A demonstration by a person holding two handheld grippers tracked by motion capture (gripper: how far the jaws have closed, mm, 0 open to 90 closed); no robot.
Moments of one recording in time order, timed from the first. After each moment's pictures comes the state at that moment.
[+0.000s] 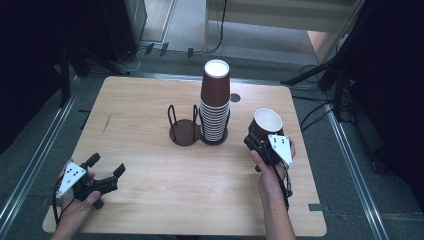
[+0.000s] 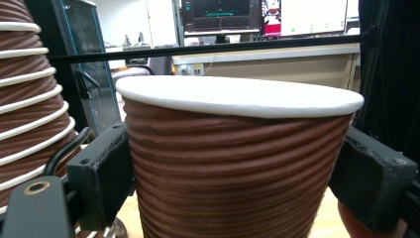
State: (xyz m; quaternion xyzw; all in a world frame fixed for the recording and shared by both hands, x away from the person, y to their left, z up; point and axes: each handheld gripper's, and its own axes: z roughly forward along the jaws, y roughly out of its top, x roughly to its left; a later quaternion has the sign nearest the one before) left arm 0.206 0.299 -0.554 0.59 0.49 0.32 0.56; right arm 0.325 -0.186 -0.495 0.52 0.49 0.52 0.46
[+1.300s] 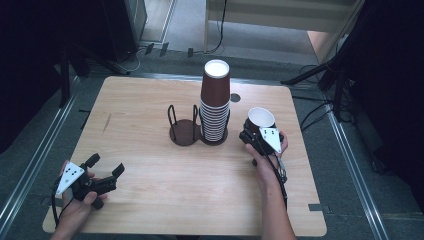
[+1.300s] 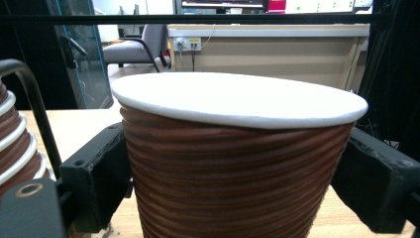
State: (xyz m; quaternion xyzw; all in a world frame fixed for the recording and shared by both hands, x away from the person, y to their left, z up) left arm 0.207 0.302 -0.554 0.58 0.50 0.30 0.57; right arm 0.369 -0.181 -0.533 0.53 0.53 0.48 0.46
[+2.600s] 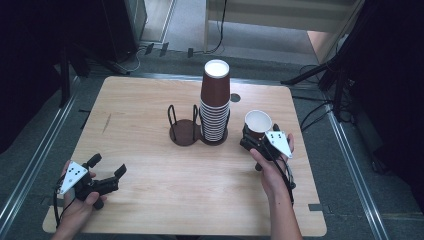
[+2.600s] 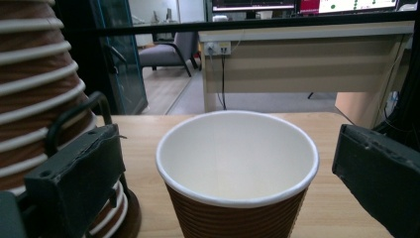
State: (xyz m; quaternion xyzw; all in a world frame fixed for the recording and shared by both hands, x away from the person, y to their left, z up) left arm 0.207 0.298 -0.553 0.59 0.50 0.30 0.55; right arm 0.337 -0.190 -0.503 0.51 0.54 0.53 0.41
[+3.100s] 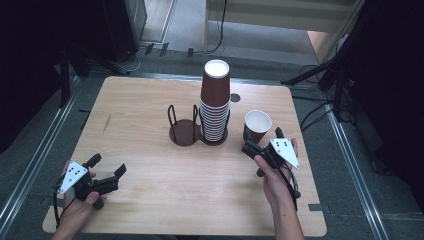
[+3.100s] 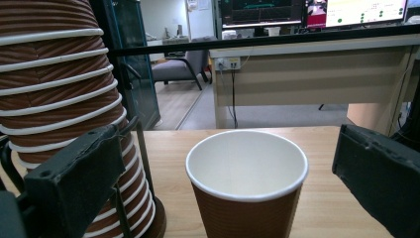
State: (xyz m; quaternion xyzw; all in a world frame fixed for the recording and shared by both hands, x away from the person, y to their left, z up) left arm 0.207 0.298 -0.553 0.60 0.50 0.30 0.55; right arm 0.305 -0.194 -0.488 0.49 0.53 0.56 0.41
